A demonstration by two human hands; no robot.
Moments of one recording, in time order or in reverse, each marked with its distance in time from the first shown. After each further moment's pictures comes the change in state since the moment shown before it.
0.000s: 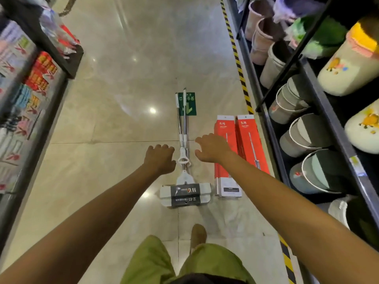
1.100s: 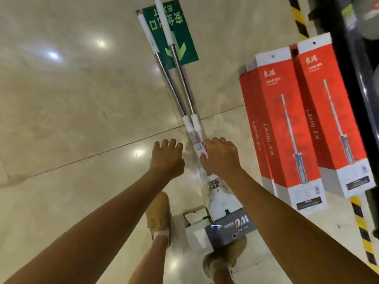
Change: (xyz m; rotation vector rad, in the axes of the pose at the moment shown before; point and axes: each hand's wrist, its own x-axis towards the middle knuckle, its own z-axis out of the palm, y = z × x) left_hand 0.559 -0.157 0.290 0.027 -0.273 0.311; right_hand 0.505 0.063 0.348 0.277 -0.129 0.467
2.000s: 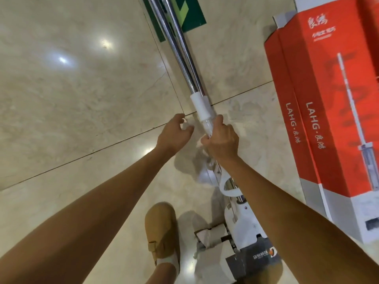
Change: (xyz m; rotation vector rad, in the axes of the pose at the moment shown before) left_hand 0.146 -0.018 0.118 -0.879 0.111 -0.225; right_hand 0.120 0.016 0.182 0.346 0.202 0.254
